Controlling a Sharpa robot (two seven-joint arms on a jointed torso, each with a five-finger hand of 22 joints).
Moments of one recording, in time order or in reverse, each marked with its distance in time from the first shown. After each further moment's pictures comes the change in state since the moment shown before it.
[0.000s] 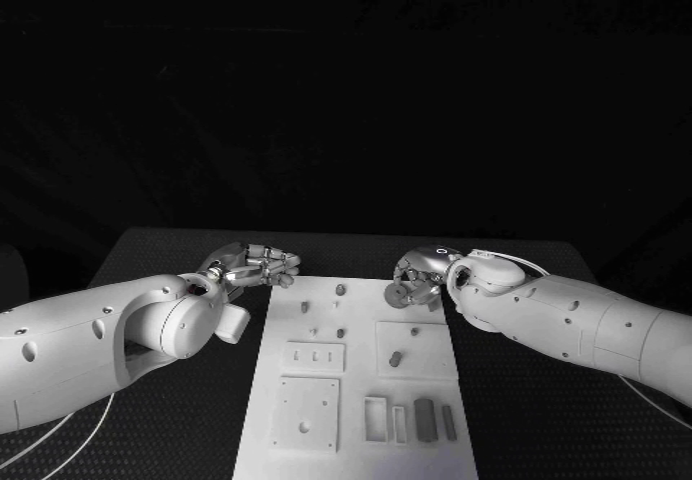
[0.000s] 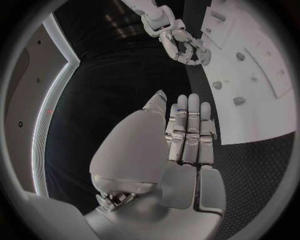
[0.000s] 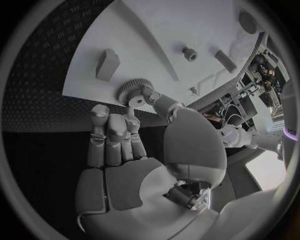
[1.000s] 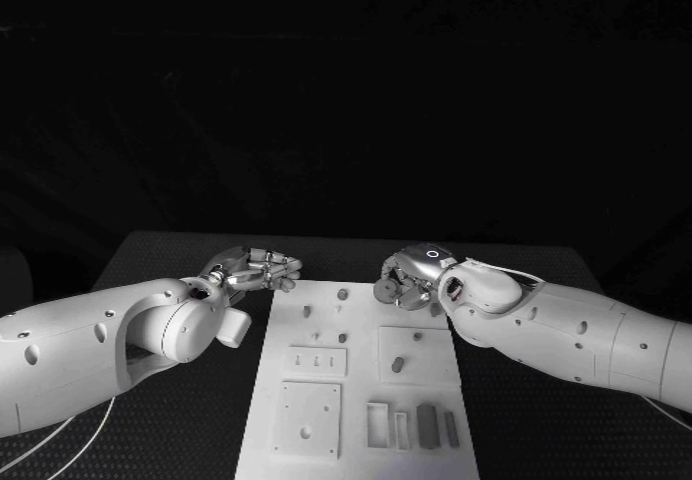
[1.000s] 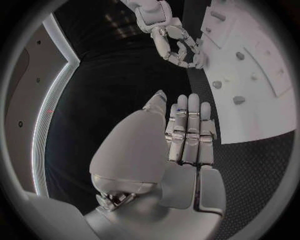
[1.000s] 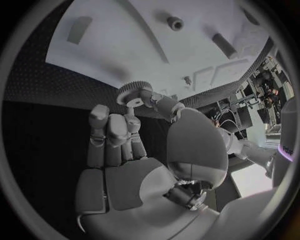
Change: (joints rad) left arm 0.000 -0.006 0.000 0.004 0.000 -0.001 0.000; left_hand 0.000 0.000 0.000 0.000 0.000 0.000 0.000 -0.004 0.001 0.000 0.000 0.000 0.002 0.000 0.000 0.000 0.002 0.000 0.000 0.000 0.000 0.001; right arm 0.010 -0.043 0.000 0.204 -0.175 -0.145 -0.141; right_hand -0.049 -0.007 0.123 0.030 0.176 0.027 -0.025 0.003 -0.018 0.055 -0.009 0.009 -0.043 0.058 -0.012 0.006 0.016 -0.003 0.038 -0.013 0.020 0.000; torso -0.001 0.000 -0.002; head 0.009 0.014
